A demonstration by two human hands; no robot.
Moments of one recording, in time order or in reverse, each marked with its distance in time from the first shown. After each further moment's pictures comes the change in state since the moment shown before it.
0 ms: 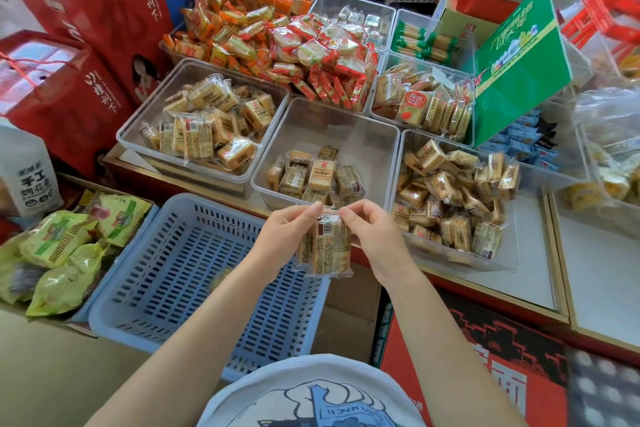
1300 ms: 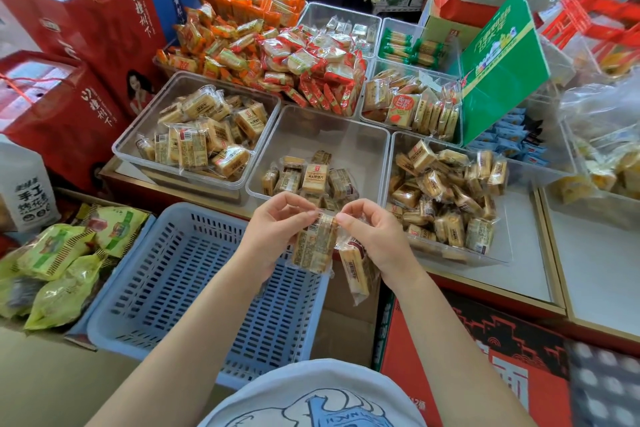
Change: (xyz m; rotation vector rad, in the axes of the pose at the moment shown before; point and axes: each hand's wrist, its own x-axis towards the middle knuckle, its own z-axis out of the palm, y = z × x) left_hand -0.009 0.008 -0.006 -0.102 -0.014 0.106; right_hand -0.021 -0.008 -0.014 -0.041 -0.003 -0.163
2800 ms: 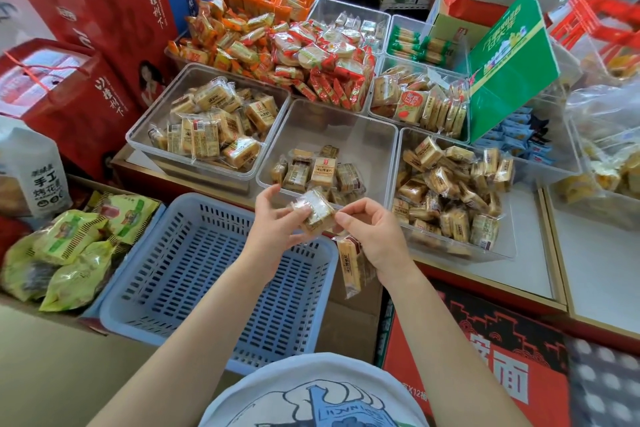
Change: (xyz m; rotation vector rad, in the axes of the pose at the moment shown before) left_hand -0.009 -0.015 -0.010 -0.153 0.189 -0.146; right_hand -0.009 0.004 0.023 0.034 0.049 0.085
